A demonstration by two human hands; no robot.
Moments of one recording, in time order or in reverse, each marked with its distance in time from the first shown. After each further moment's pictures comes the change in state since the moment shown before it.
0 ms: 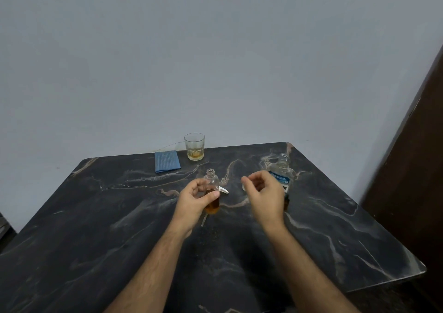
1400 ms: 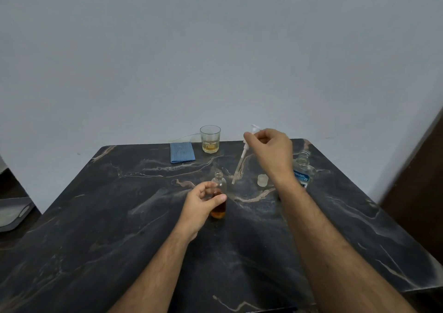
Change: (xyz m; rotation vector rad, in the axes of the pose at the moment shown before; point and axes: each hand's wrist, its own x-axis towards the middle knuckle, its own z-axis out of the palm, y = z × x) left_hand -0.011 -0.022 -0.024 0.016 0.020 -0.069; right_hand 0.060 -0.069 0.019 -0.023 -0.125 0.025
